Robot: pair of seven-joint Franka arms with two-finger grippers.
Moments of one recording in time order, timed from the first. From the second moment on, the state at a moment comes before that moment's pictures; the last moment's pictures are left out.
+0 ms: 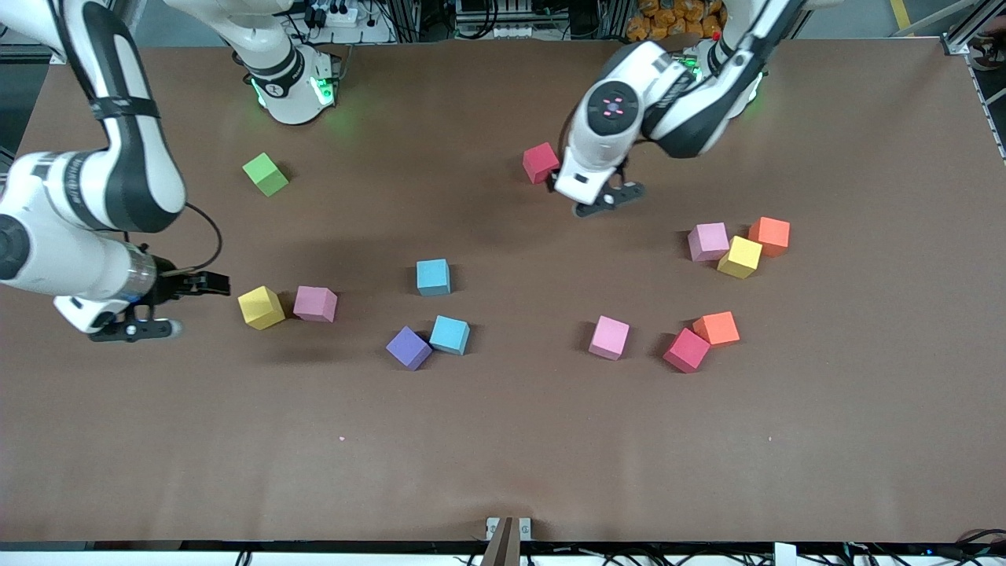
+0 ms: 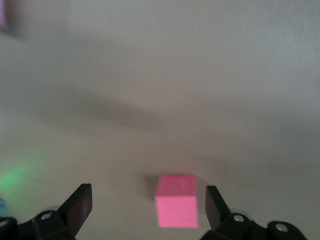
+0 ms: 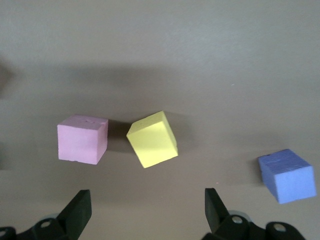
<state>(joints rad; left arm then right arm) -0.17 0.21 -0.68 -2.13 -0.09 2.13 -1.18 -0.01 0.29 0.01 -1.82 0.01 1.92 -0.08</state>
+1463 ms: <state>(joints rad) -0.36 0.41 -0.68 -2.24 -0.02 2.39 -1.54 0.12 0.46 0.01 -1.83 0.02 2.00 -0.08</state>
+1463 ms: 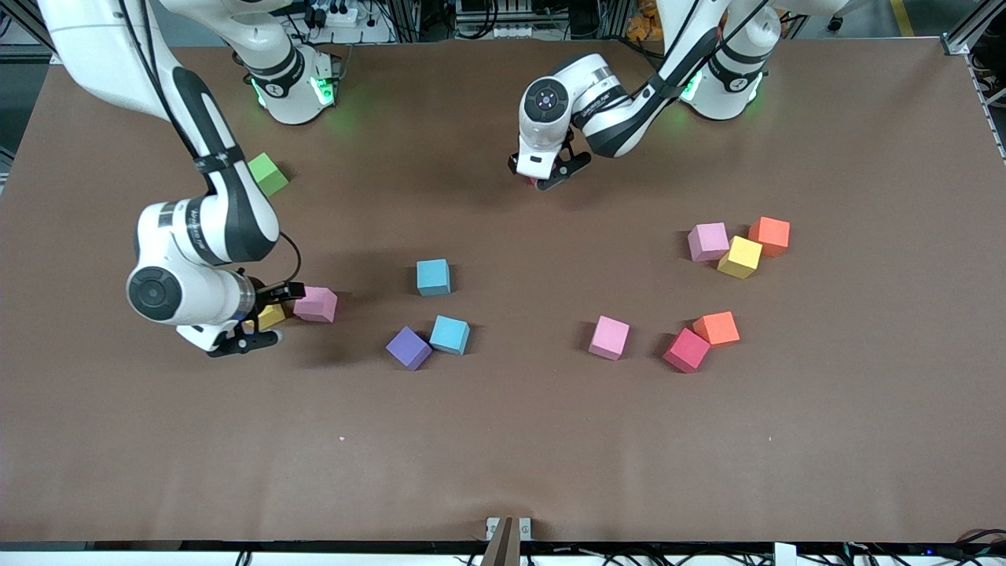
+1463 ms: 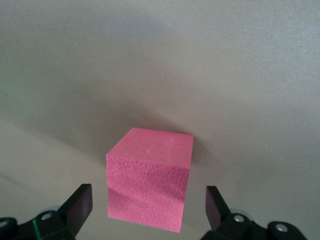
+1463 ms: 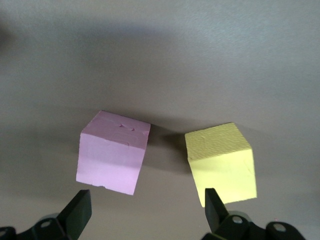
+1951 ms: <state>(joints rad) -0.36 0.45 -0.67 -2.25 -0.02 2.45 -1.54 0.13 0.47 0.01 -1.83 0.07 2.01 -0.01</state>
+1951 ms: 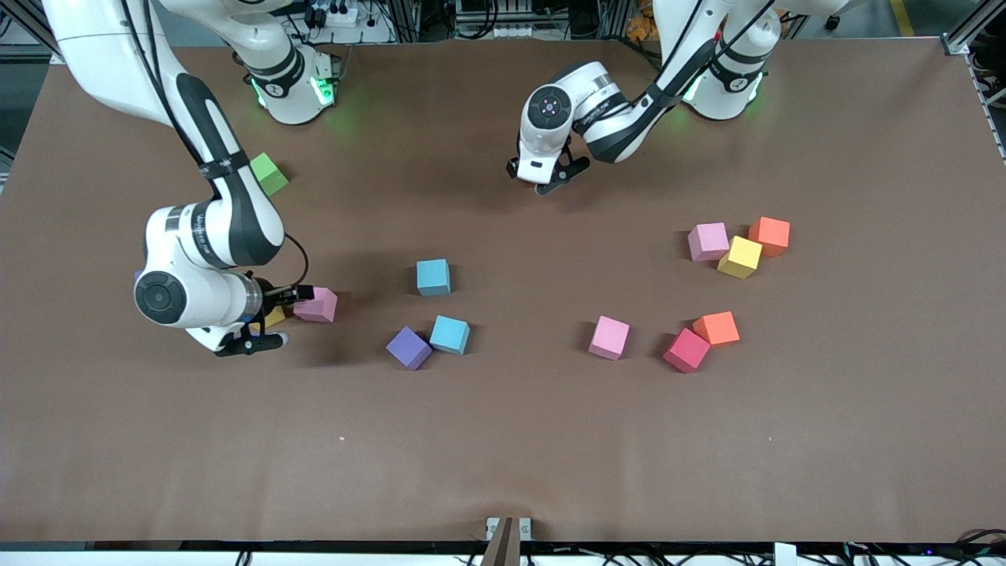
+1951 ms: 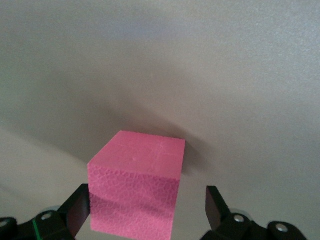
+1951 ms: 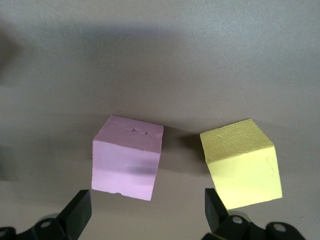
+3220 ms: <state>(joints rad) -0.42 0.48 -0.66 -2.12 0.12 2.46 -1.39 0.17 0.58 0.01 -1.83 0.11 2.08 0.10</state>
